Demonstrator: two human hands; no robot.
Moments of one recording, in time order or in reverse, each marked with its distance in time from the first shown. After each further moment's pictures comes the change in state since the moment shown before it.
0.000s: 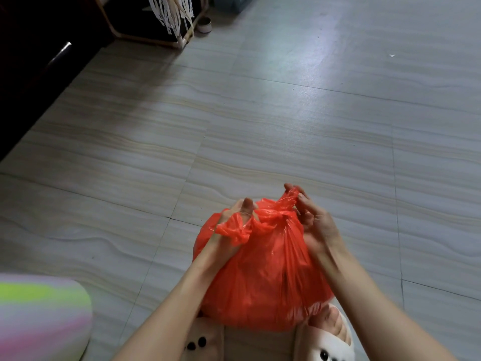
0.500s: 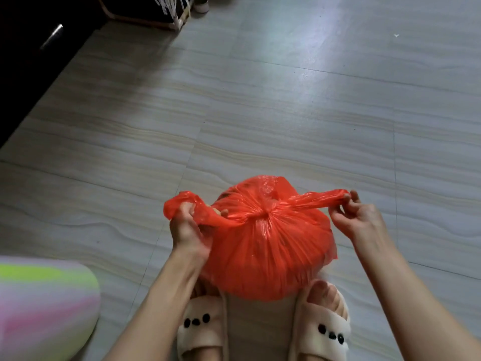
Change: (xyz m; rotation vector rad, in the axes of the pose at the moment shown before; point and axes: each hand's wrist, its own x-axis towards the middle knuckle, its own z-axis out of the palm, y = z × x) left_hand -0.010 -0.011 -0.026 -1.101 0.471 -0.448; right_hand -0.018 -0.039 -0.046 0.406 0.496 -0.184
